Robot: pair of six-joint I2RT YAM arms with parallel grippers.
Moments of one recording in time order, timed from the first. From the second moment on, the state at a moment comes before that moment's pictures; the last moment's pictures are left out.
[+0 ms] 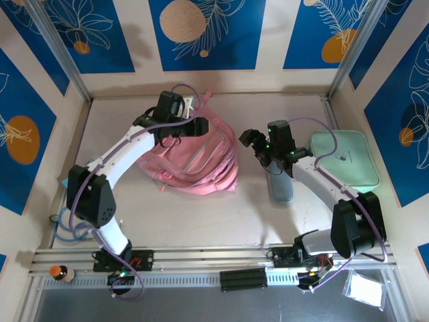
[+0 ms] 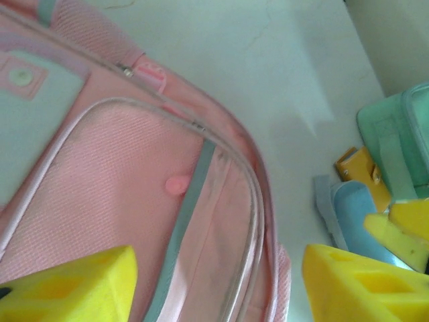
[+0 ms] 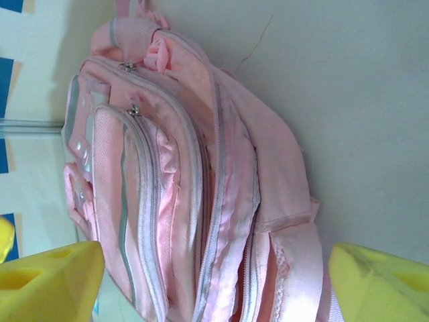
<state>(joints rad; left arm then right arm) -0.48 1.68 1.46 -0.52 0.27 -0.40 0.34 1.36 0.91 -0.26 -0.21 1.01</state>
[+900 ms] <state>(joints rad) -0.09 1.46 0.62 -0.10 0.14 -0.98 0.40 1.47 0.96 -0.31 -0.21 0.96</state>
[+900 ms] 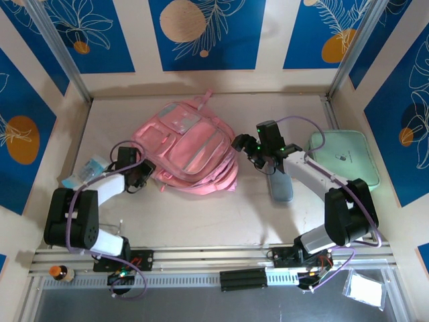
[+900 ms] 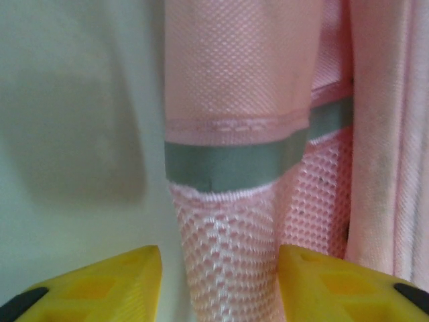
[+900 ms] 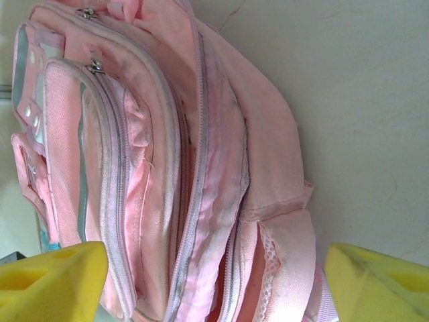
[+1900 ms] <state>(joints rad) -0.26 1.46 0.79 -0.13 0.21 -0.97 0.31 1.87 1.25 -0.36 -0.34 0.80</state>
